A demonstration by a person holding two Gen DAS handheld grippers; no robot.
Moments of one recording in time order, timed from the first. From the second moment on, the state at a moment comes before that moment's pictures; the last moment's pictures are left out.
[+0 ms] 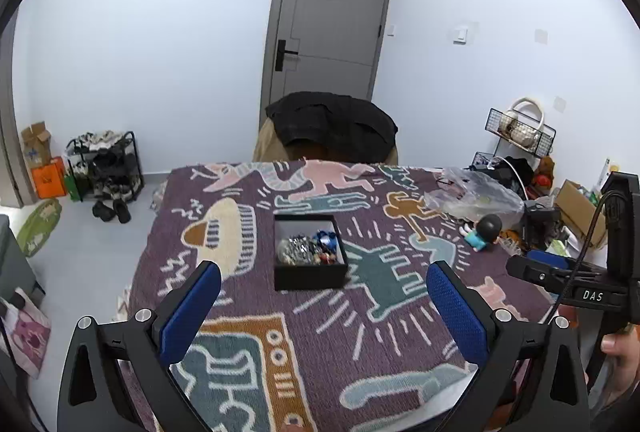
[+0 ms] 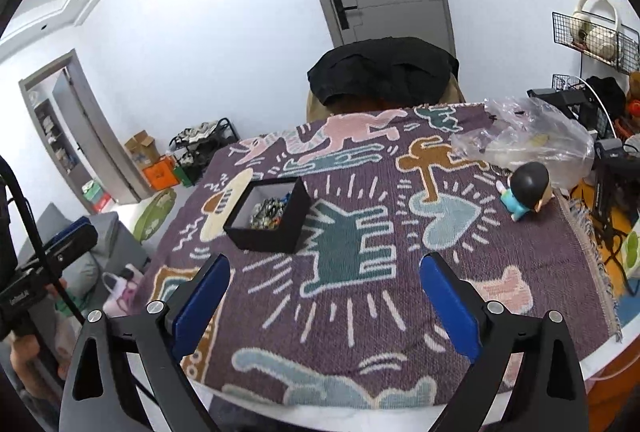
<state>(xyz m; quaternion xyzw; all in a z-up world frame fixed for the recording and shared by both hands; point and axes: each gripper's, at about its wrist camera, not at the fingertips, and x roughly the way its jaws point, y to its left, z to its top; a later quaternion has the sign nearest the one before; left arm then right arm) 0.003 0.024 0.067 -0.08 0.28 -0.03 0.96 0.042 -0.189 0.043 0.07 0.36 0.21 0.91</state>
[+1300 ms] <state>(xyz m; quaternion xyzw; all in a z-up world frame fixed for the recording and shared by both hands) -0.023 0.027 0.057 -0.06 0.24 0.01 0.97 0.027 -0.193 0.052 0.04 0.33 0.20 0.92</state>
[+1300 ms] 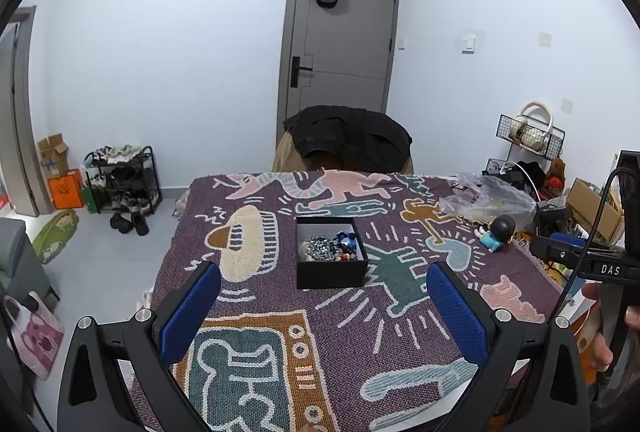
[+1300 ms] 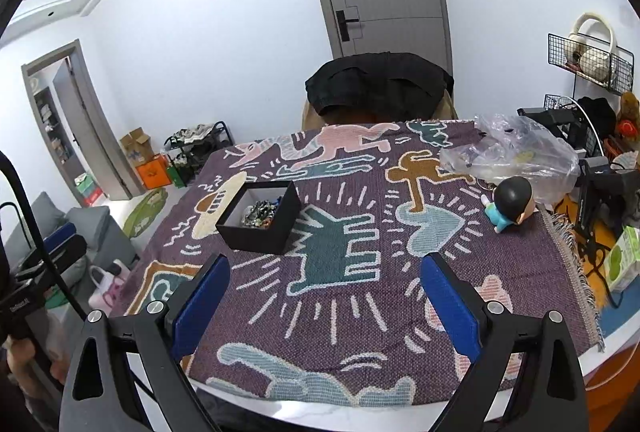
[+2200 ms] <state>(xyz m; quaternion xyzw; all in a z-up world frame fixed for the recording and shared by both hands) -0.025 0.023 0.059 -0.06 0.24 0.00 0.97 0.024 -0.196 0.057 0.04 0.32 0.19 0.93</state>
